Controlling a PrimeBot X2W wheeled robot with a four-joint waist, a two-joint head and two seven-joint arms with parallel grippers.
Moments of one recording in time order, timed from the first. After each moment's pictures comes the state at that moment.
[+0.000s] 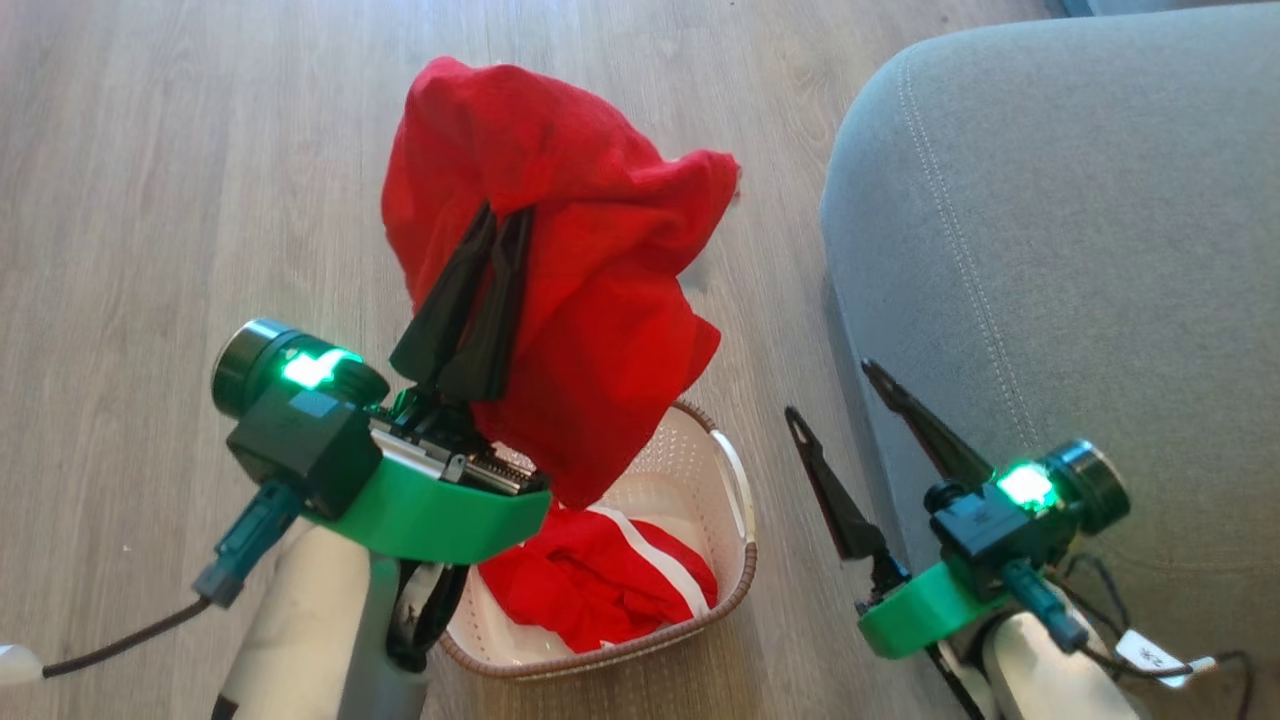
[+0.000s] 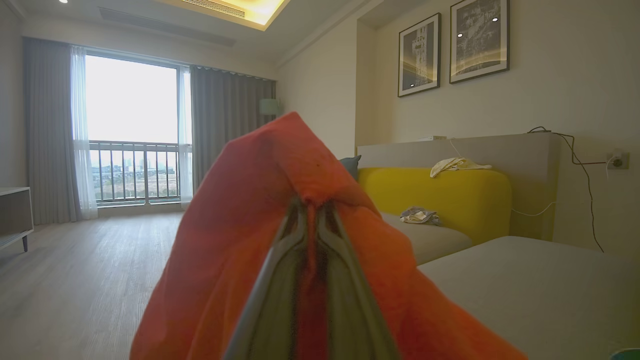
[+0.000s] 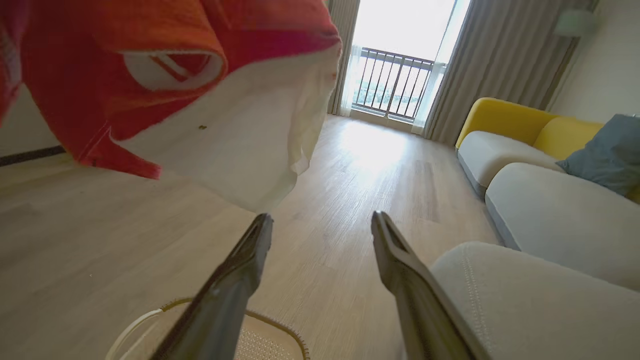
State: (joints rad) left arm -0.26 0.04 -0.30 -0.19 -0.22 -0.06 -0.26; right arm -0.09 -0.10 0.28 0.10 -0.03 0.13 -0.26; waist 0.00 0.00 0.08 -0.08
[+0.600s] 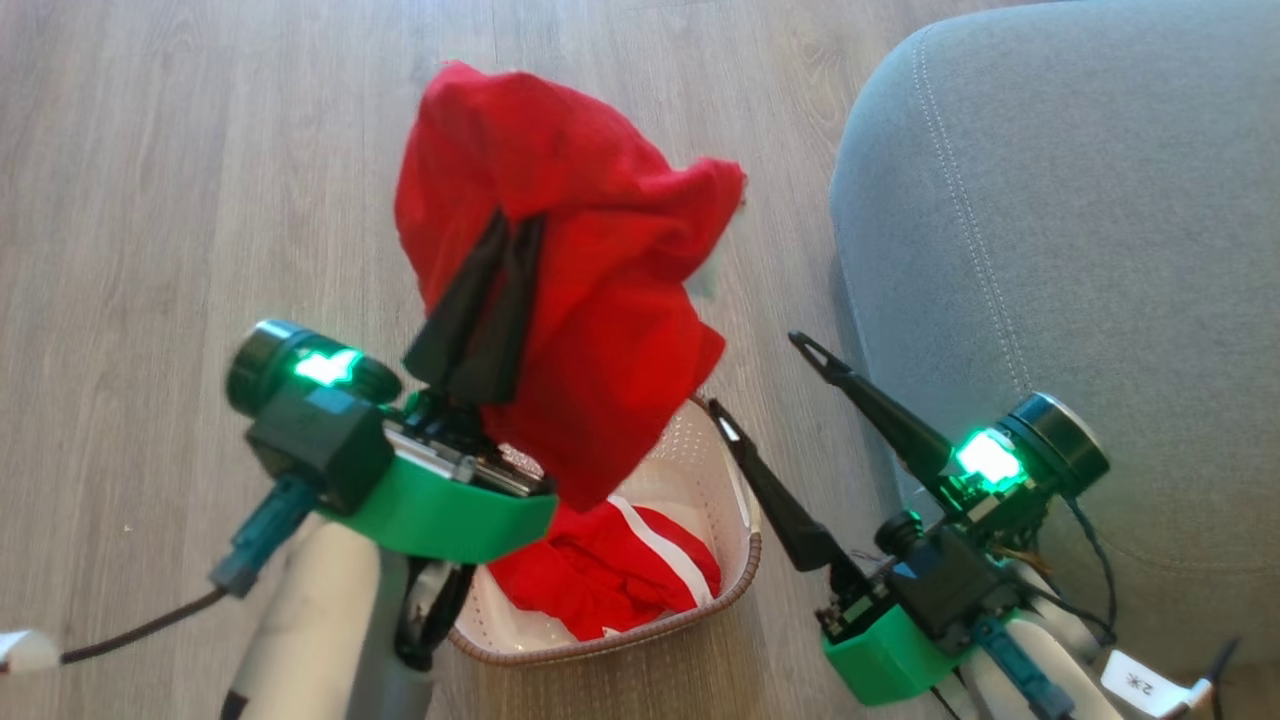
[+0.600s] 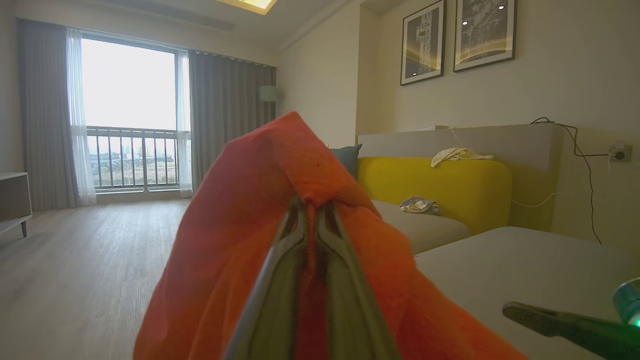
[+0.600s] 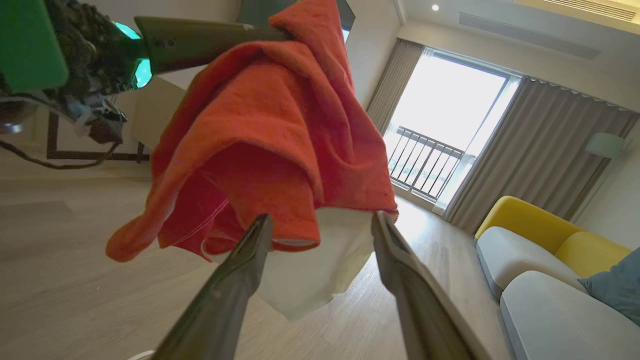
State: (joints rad) left arm -0.27 0.04 -0.31 -0.16 -0.22 -0.08 -0.26; right arm -0.13 -0.17 0.42 -0.15 -0.19 0.13 -0.26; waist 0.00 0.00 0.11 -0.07
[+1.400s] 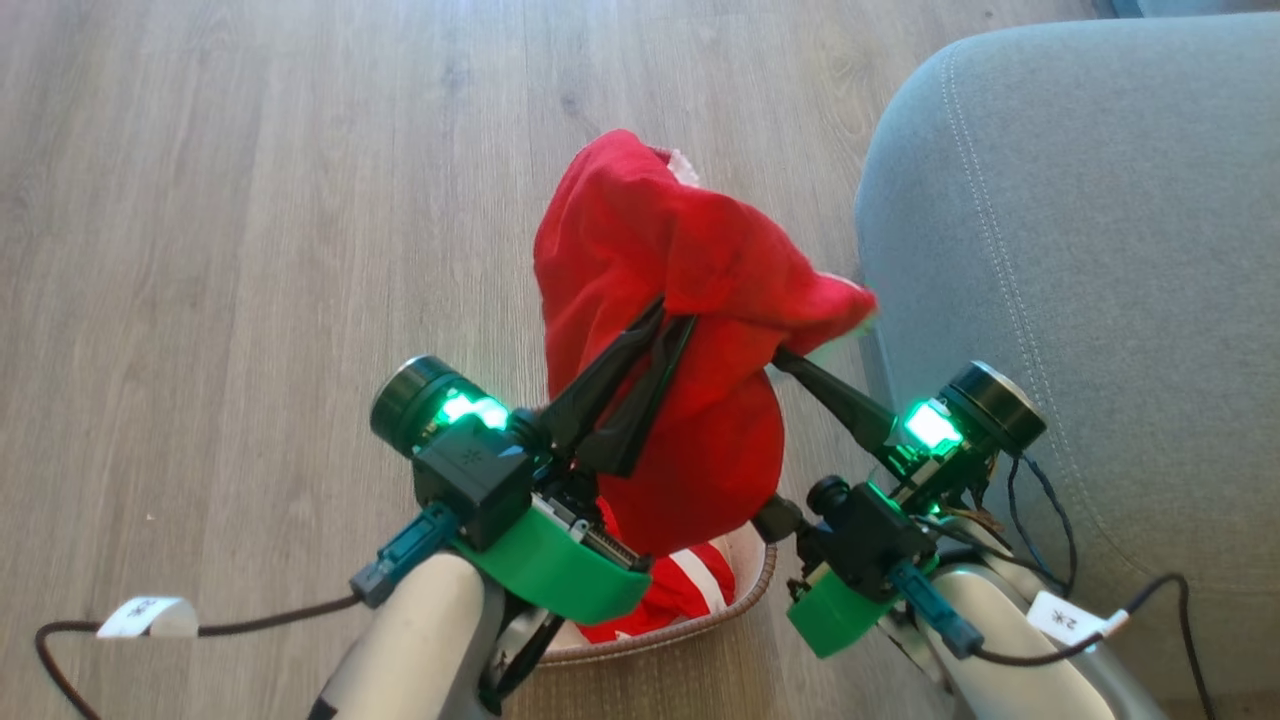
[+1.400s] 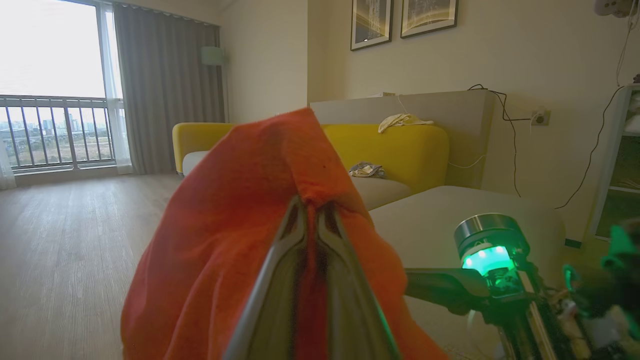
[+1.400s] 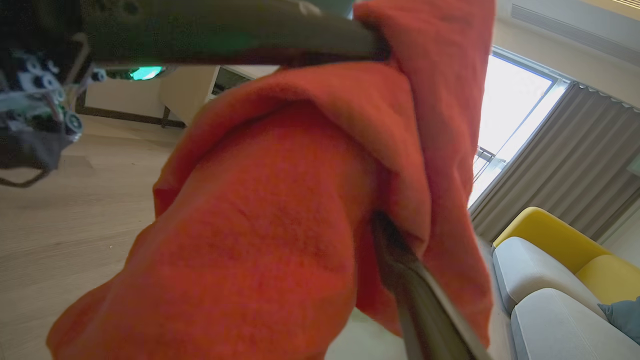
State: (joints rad) left arm -0.27 0.04 -0.49 -0.08 -0.23 -0.12 -0.26; right arm -0.25 -0.17 0.49 0.04 -0.24 0.13 -0.26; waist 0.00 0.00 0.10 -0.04
